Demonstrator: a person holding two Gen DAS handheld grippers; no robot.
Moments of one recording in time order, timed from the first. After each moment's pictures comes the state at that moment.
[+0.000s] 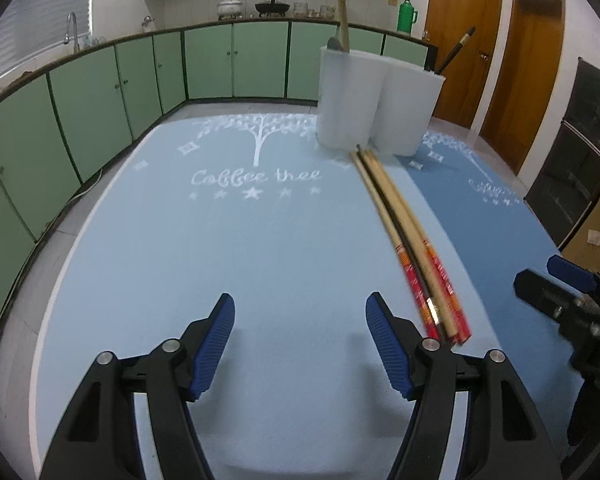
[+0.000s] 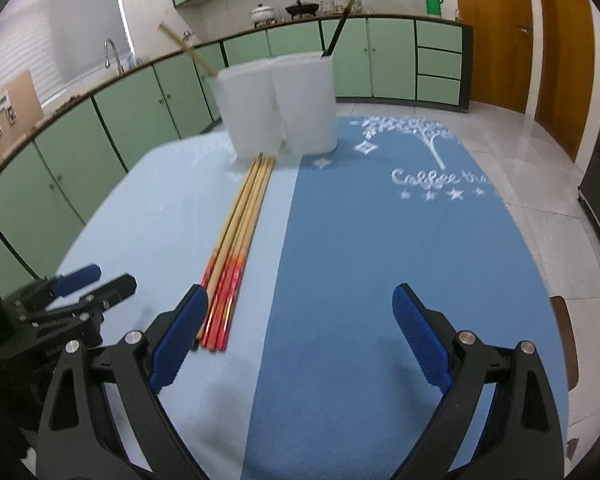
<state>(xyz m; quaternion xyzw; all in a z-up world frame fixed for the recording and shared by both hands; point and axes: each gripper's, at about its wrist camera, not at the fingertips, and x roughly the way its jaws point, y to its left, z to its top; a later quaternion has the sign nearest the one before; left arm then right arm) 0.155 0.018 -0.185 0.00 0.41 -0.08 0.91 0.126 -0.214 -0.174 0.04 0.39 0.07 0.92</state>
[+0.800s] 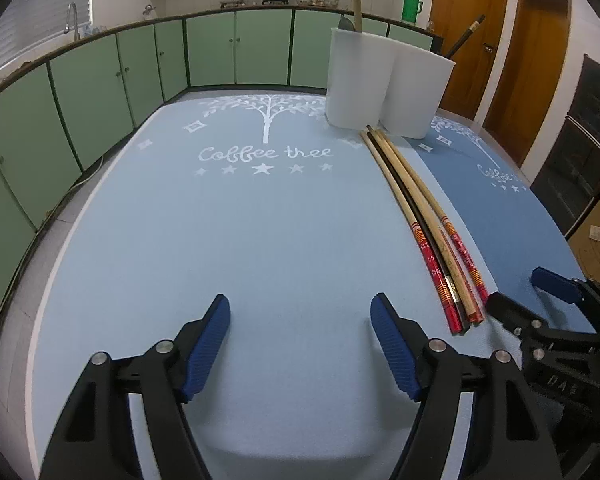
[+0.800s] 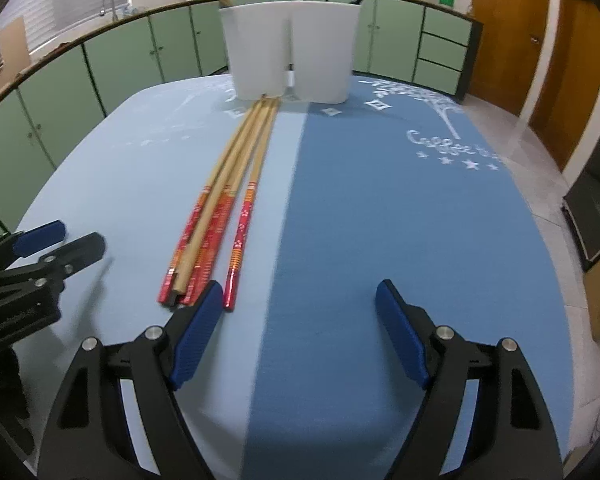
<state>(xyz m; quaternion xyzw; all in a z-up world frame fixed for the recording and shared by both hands) 0.153 0.028 -0.195 0.00 0.43 -0.07 0.90 0.131 -0.192 -0.202 -0.02 0.44 0.04 0.90</state>
